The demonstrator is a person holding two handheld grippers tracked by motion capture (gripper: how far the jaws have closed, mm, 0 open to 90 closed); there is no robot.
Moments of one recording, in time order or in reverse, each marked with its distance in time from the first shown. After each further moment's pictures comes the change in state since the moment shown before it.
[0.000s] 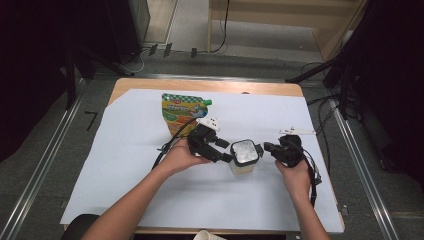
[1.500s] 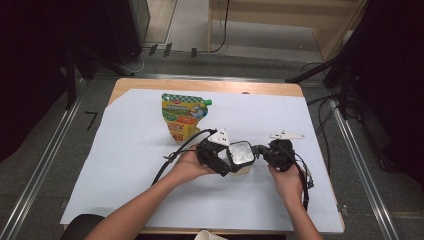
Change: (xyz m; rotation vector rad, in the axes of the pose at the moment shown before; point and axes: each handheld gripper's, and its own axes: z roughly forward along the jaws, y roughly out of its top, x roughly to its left) left arm -0.024 -0.012 0.030 -0.010 0.156 0.116; right arm 0.028 -0.005 0.004 -0.008 -0.043 -0.048
